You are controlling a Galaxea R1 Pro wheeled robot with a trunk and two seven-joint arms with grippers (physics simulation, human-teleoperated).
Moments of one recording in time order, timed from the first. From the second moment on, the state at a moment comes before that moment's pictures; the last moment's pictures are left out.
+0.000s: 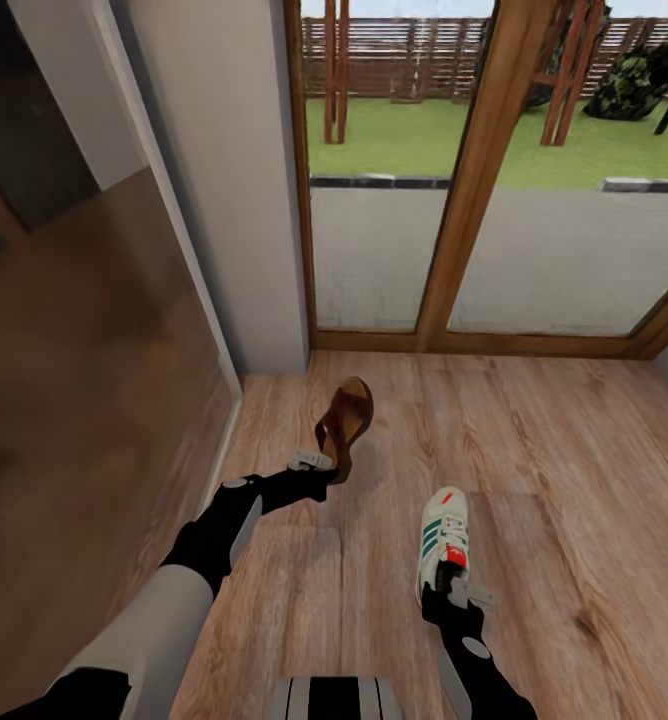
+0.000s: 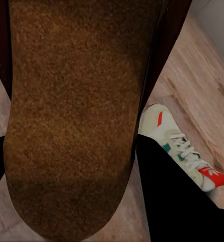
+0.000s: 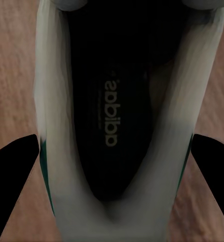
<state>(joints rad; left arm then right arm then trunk) -0.79 -0.16 -0.02 -0.69 -0.07 0.25 -0.65 -0.46 0.17 -0.38 -0.50 0.15 -0.14 -0.13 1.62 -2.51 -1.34</state>
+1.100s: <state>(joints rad) -0.65 -0.13 -0.02 -0.69 -0.07 0.22 -0.38 -0.46 0.02 -0.37 -0.51 0.22 -0.14 -0.13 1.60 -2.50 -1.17</state>
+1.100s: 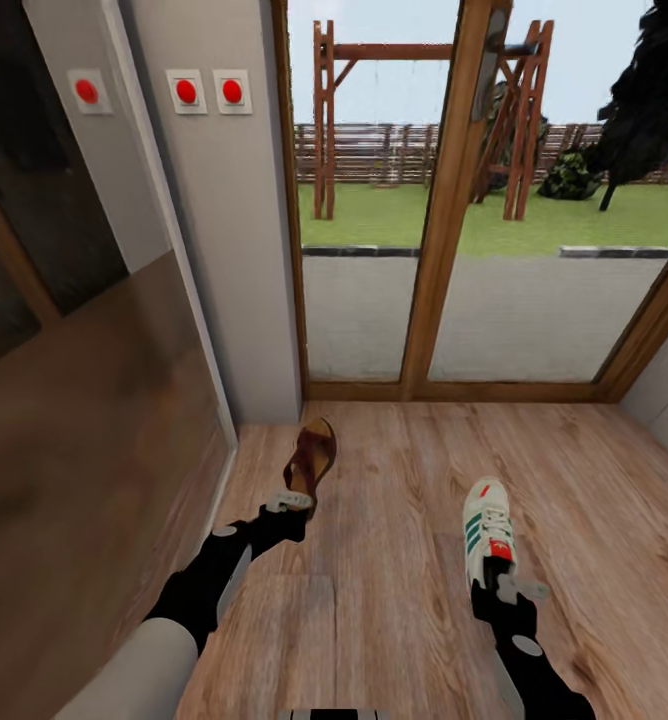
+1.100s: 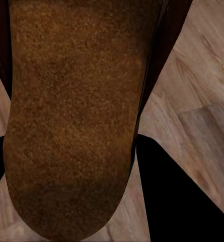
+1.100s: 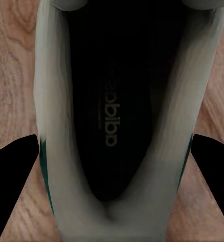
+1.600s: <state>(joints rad) -0.44 -0.13 -0.01 -0.55 -0.07 -0.19 0.04 -0.29 0.00 -0.38 -0.50 0.27 -0.37 -0.12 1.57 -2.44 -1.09</state>
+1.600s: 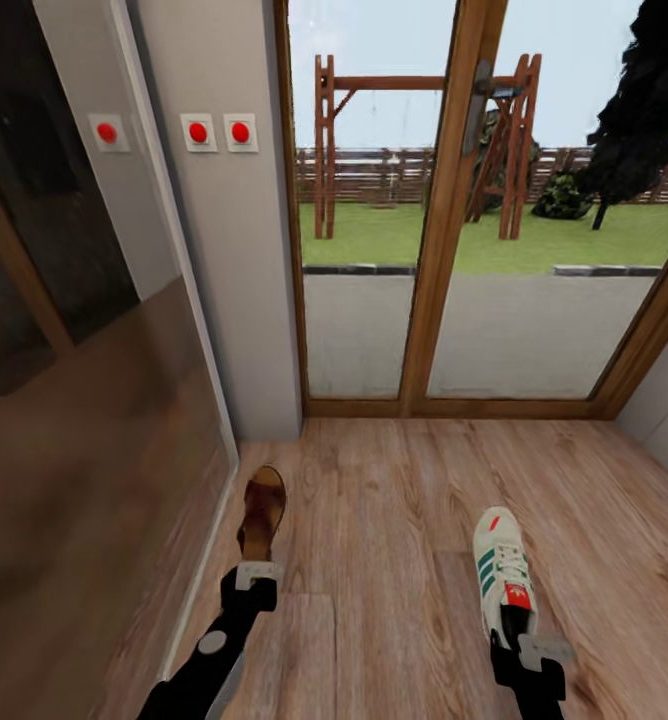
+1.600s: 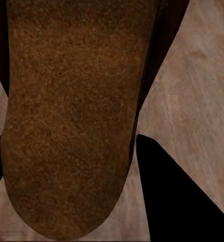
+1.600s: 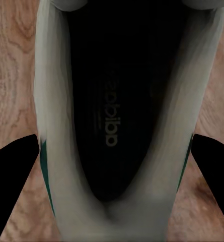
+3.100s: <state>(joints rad) -0.42 -0.12 -0.02 -0.46 -0.06 -0.31 0.12 -0.26 -0.02 -0.38 -0.50 0.27 -0.39 0.08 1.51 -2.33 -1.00</state>
